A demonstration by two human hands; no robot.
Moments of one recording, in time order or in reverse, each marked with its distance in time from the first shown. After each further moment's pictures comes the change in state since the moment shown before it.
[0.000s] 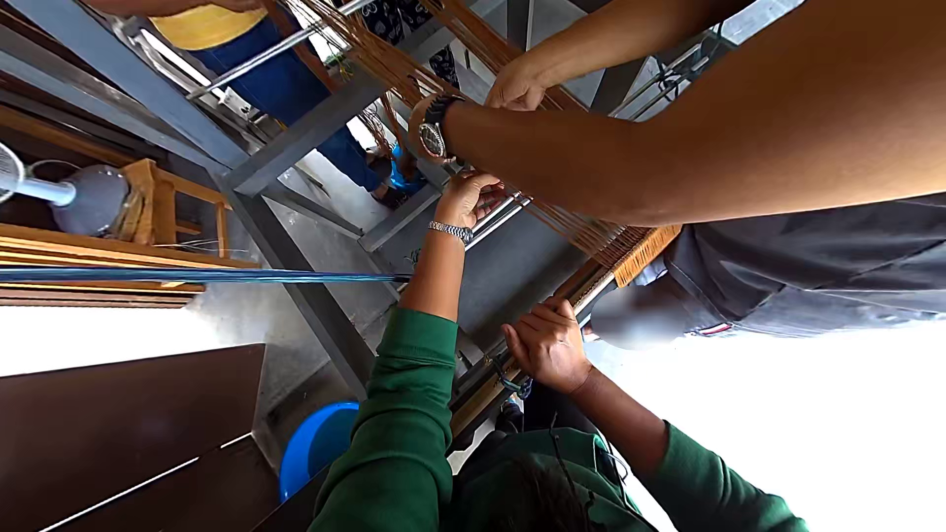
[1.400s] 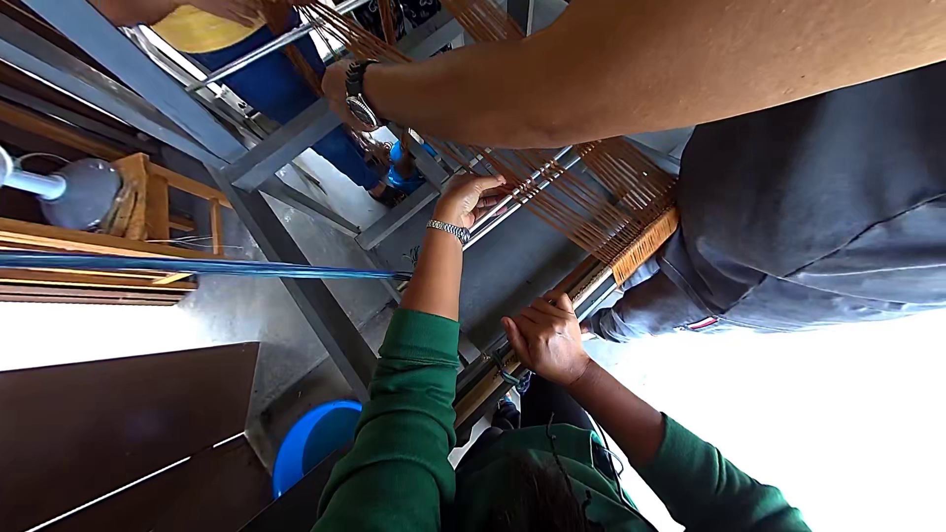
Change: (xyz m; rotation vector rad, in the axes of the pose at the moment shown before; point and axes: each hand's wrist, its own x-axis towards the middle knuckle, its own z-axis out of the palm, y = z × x) left_hand -0.006 0.003 -0.003 0.087 -0.084 -0.077; right_hand 0.001 -0.001 -0.002 -0.009 -0.004 0.000
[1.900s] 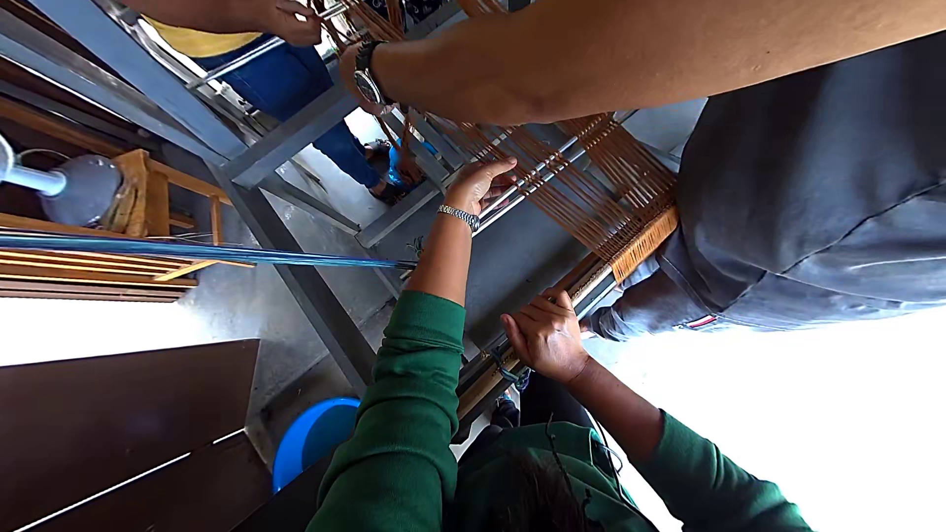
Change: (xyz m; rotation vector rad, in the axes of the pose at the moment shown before) left_hand 0.012 0.008 0.013 0.099 0.019 -0.001; right_hand -0.001 0.000 0.001 -0.002 0.005 -0.004
